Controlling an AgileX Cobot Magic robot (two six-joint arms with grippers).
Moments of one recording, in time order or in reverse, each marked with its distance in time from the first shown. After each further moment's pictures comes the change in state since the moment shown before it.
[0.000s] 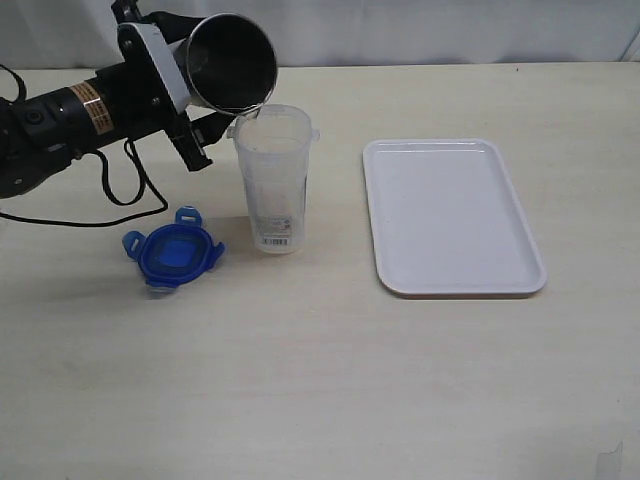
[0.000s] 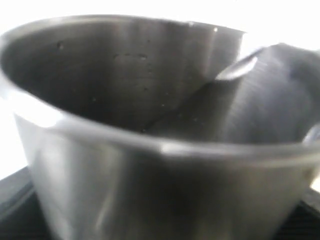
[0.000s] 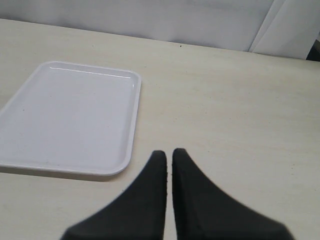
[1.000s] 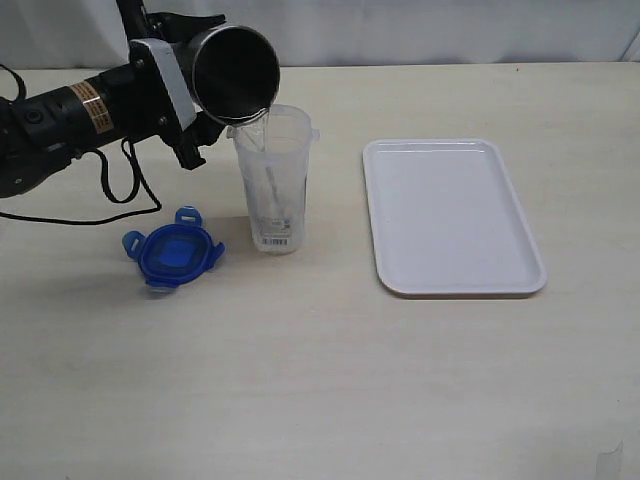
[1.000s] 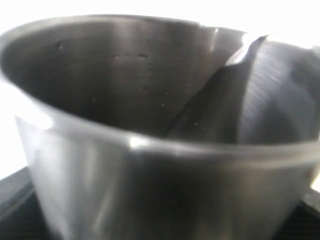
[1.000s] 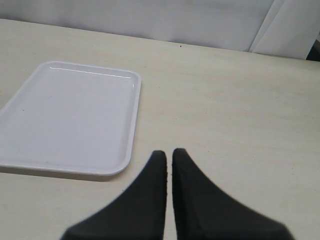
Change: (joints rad) left arm 0.000 0.000 -0.002 0.000 -0.006 0.209; right arm 0.000 0.000 0.000 0.000 0.000 0.000
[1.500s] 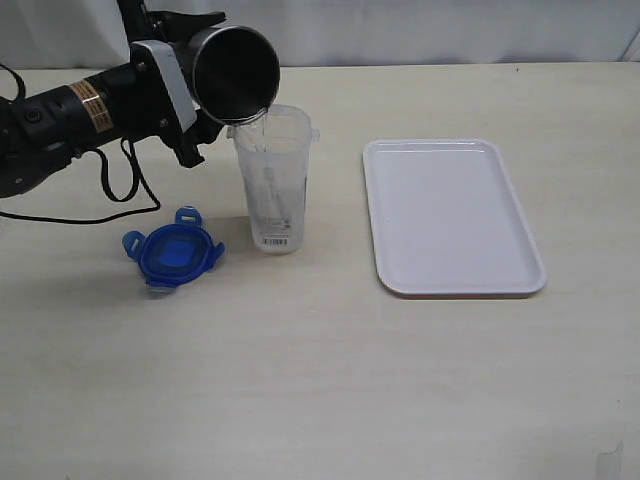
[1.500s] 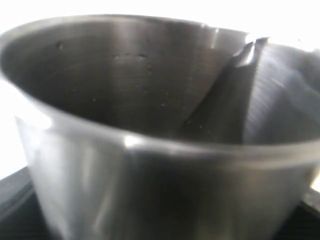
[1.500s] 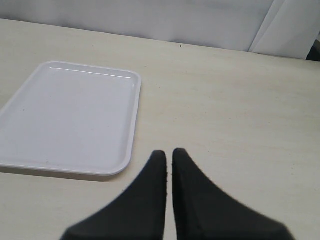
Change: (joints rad) left arm 0.000 0.000 0.000 -0.008 -0.008 0.034; right arm 0.000 0.000 0.000 0.000 0.000 0.000
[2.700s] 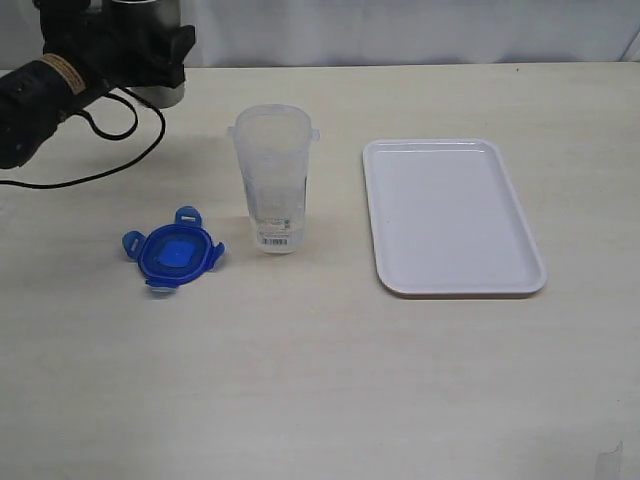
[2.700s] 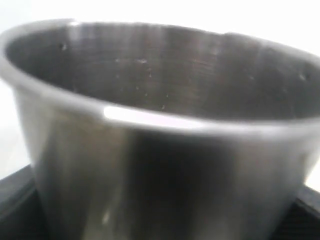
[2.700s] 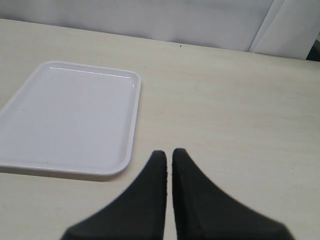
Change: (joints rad) left arm 0.103 0.118 -0.156 -0.264 0.144 -1.070; right arm 0.000 0.000 0.000 0.000 0.000 0.000
